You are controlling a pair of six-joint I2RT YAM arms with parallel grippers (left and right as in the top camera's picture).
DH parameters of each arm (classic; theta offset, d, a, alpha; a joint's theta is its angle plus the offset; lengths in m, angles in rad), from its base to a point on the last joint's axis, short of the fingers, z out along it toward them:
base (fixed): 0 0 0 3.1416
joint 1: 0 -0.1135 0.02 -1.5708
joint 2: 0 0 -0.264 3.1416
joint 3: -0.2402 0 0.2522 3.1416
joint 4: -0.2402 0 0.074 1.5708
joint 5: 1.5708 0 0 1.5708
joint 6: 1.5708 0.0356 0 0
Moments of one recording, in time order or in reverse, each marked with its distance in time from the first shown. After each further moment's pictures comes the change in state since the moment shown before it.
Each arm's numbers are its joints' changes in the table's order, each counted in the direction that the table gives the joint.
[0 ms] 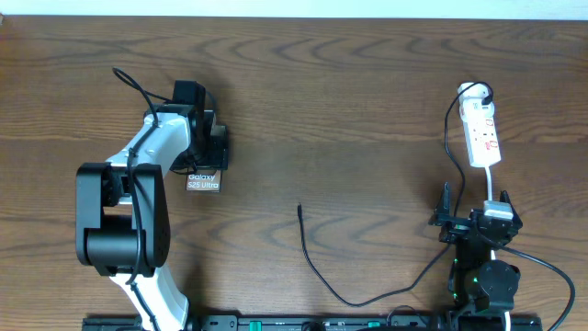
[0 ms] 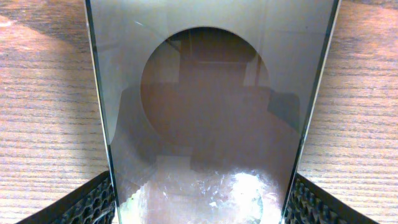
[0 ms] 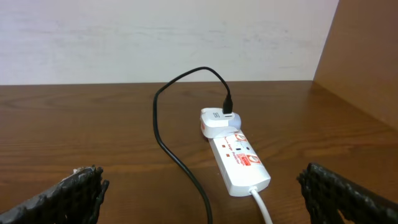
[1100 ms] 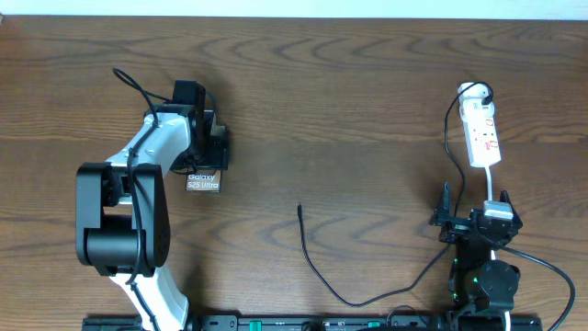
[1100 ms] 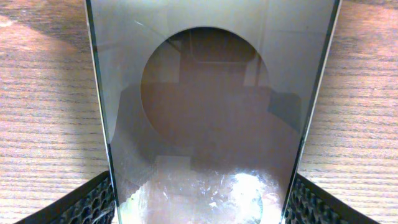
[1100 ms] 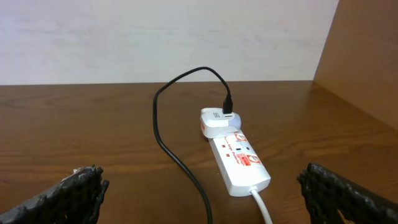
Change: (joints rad) left arm 0.000 0.000 0.000 0.000 0.000 0.000; right arm 0.000 0.000 0.000 0.000 0.000 0.000
